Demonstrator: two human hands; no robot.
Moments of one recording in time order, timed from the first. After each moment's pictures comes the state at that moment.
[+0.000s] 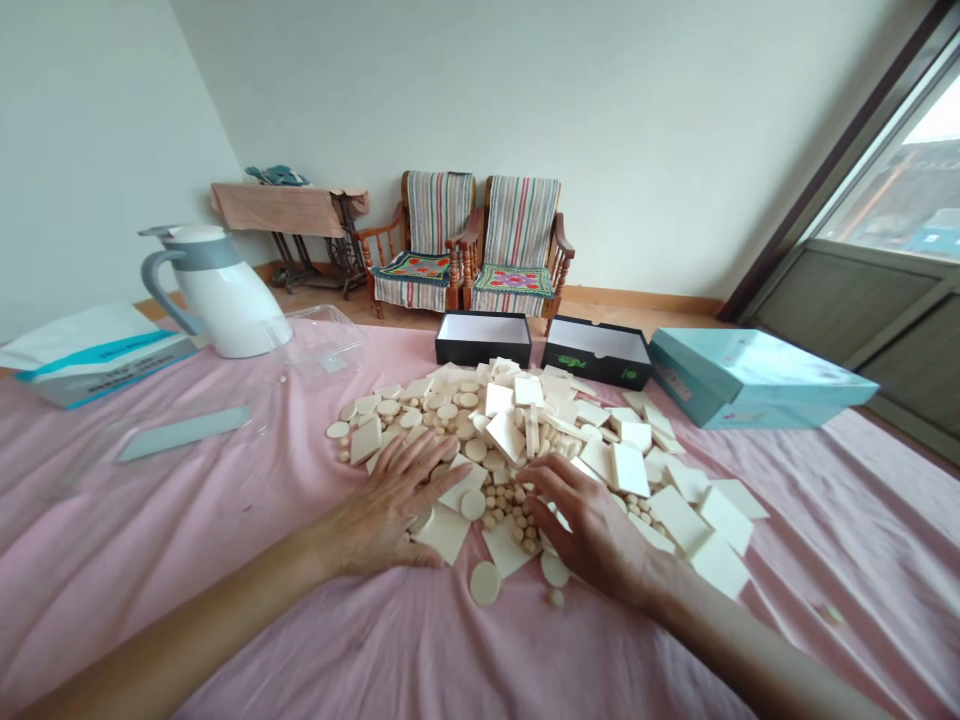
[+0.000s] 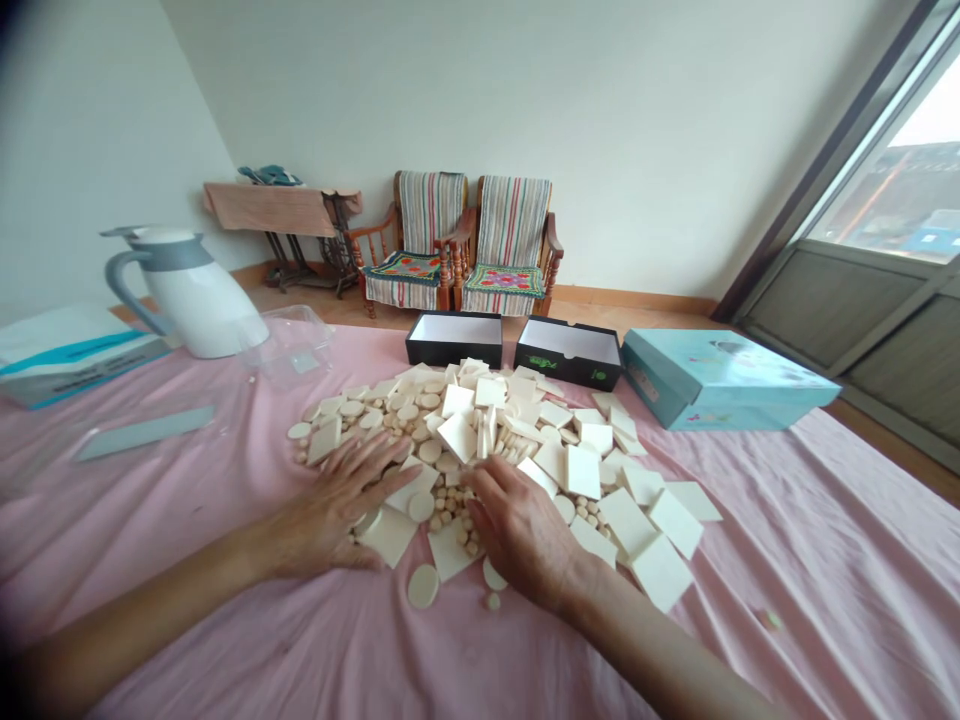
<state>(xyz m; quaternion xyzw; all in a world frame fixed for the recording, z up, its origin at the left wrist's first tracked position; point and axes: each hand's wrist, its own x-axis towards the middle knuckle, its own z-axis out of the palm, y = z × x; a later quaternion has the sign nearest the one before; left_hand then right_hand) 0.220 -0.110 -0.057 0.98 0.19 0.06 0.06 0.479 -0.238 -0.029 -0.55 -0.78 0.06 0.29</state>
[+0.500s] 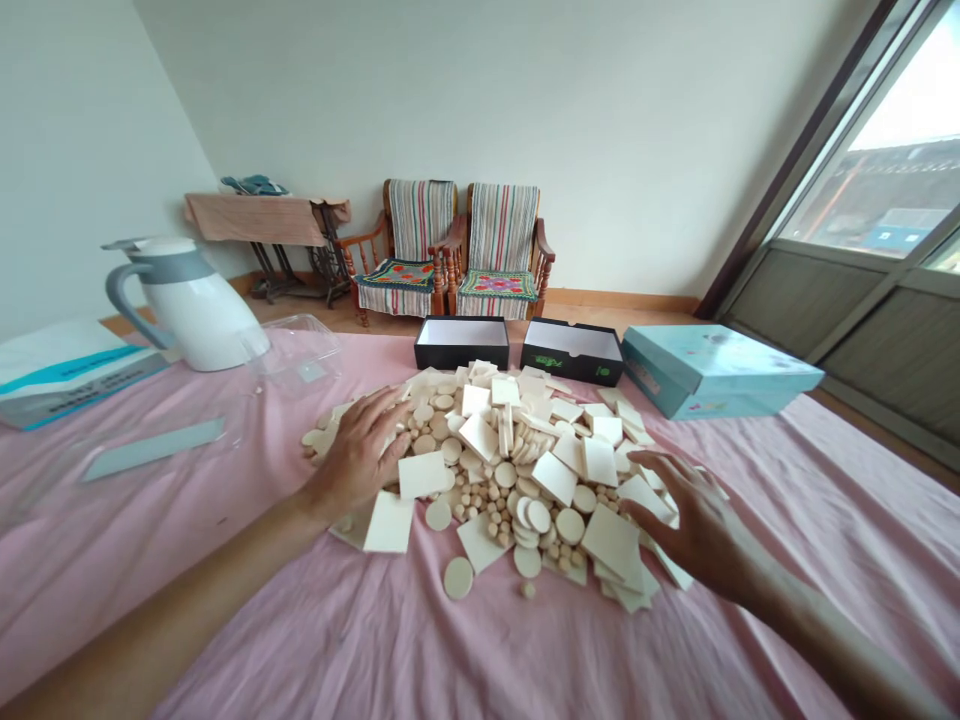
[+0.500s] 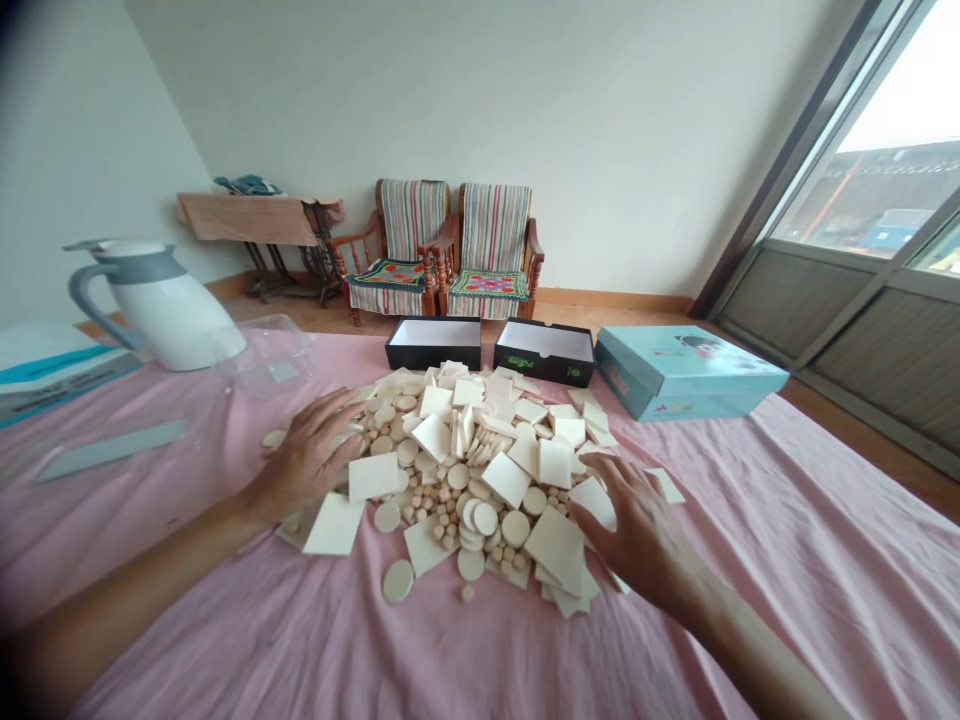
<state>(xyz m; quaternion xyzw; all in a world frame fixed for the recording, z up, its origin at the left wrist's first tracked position) 0.242 -0.075 -0.041 0.91 0.27 0.30 -0.09 0.605 -0.302 -0.065 -0.72 -0.65 -0.11 0.23</state>
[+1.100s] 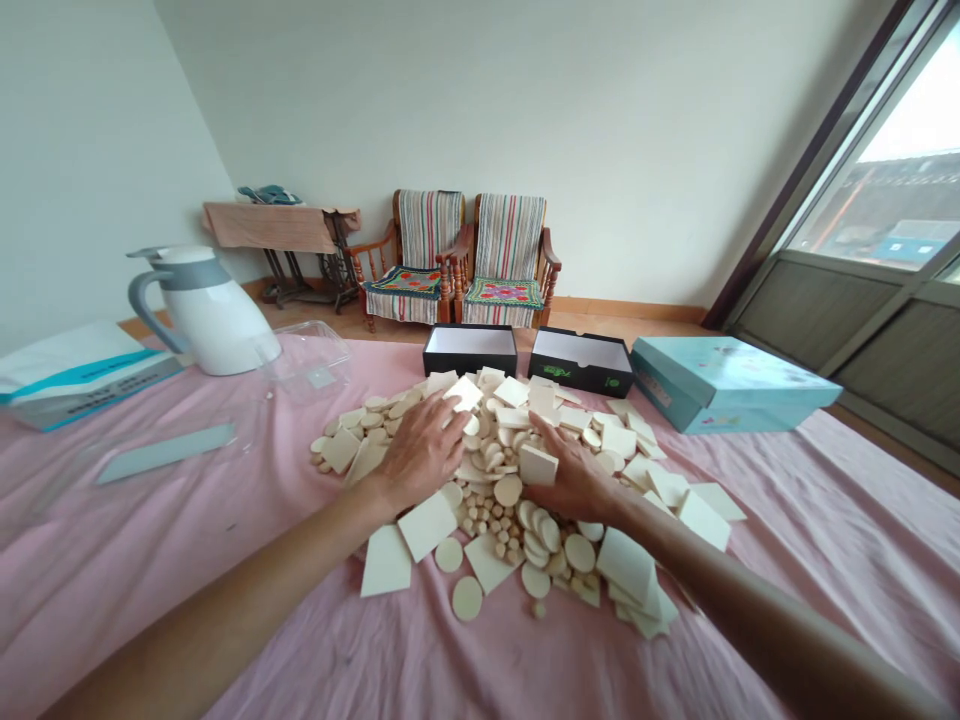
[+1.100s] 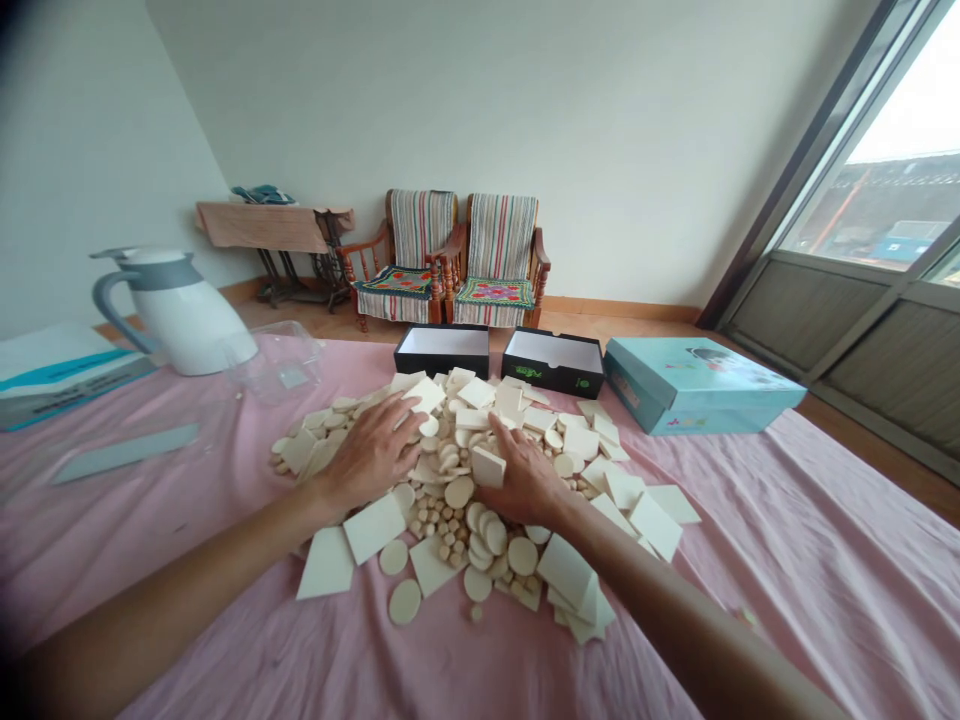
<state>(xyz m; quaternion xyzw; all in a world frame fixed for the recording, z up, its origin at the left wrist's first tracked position) 0.302 -0.074 -0.041 0.93 0.26 0.23 -0.12 0.527 -0.189 -0.048 -0.69 -0.68 0.13 0.20</state>
